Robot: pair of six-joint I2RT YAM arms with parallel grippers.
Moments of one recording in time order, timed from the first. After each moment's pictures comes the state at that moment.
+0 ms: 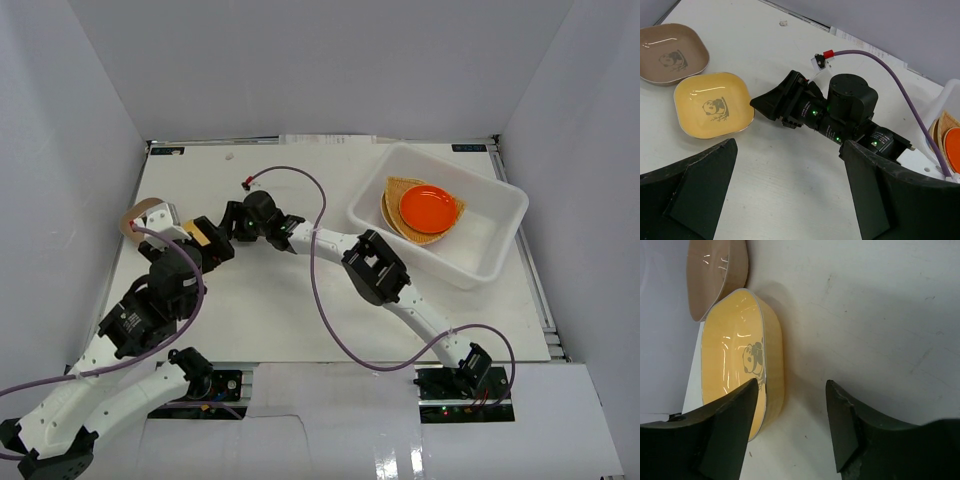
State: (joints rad) left arm -0.75 0.62 0.92 -0.66 -0.86 -0.60; right arm 0.96 2.66 2.19 0.06 -0.15 0.83
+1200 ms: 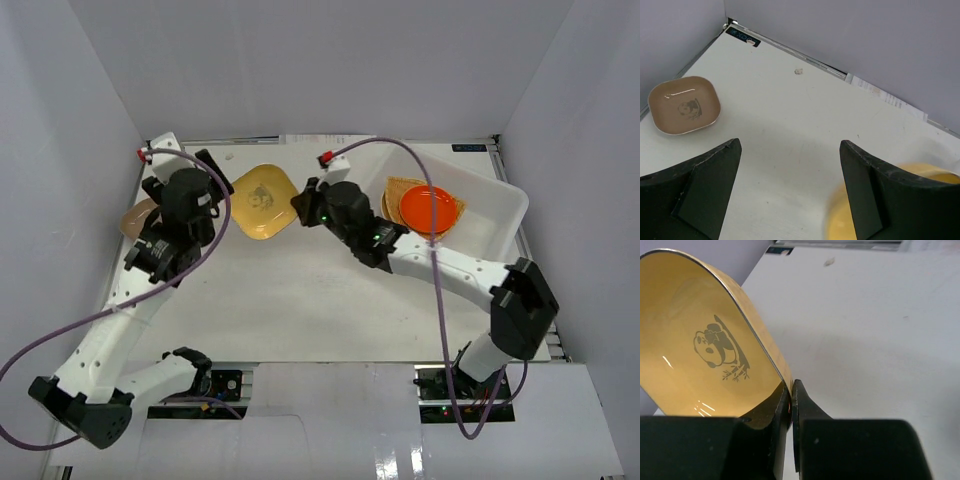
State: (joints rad) left arm -0.51 1.00 1.21 -0.47 -0.81 -0.45; right arm 0.96 1.61 1.25 0.16 0.25 0.45
